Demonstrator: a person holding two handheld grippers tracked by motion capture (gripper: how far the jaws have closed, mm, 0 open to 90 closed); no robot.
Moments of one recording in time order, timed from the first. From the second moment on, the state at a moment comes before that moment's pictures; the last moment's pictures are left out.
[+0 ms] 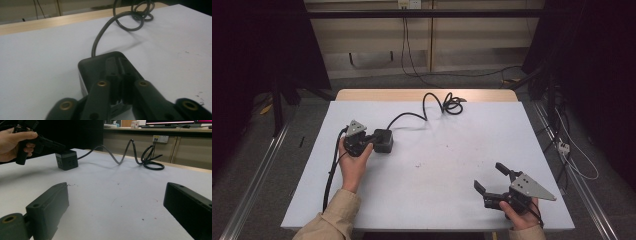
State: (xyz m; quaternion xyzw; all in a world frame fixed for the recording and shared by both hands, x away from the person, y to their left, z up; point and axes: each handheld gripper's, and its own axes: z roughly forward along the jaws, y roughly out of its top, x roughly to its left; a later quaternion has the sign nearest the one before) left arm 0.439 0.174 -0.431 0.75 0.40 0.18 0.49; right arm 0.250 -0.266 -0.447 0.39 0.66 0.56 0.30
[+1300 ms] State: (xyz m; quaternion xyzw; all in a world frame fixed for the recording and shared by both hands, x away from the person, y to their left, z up) left arm 0.402 0.199 -0.407 0.76 0.40 0.11 0.51; right arm 0.253 -0.263 -0.446 0.38 0.66 0.57 0.30
